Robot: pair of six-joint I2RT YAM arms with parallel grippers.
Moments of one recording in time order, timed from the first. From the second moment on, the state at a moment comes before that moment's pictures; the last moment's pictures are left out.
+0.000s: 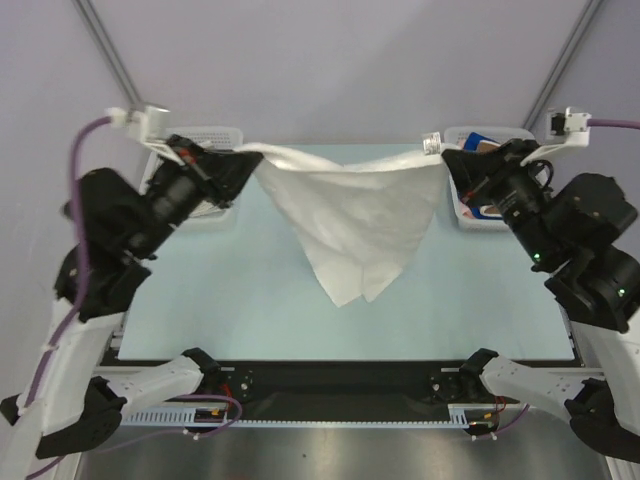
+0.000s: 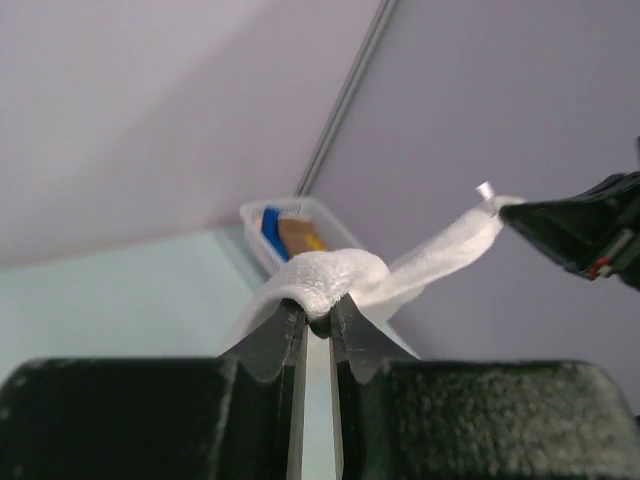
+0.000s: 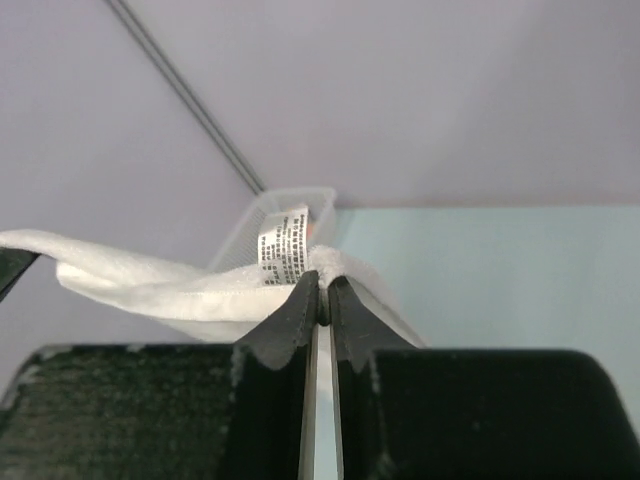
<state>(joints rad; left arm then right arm) -0.64 1.00 1.62 -0.49 0.03 -0.45 0.70 0.98 1.68 -0.61 0.30 0.41</state>
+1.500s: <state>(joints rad) -0.21 1.69 1.58 -0.09 0.40 -0.50 0.17 1.73 1.60 -0.06 -0.41 0.63</state>
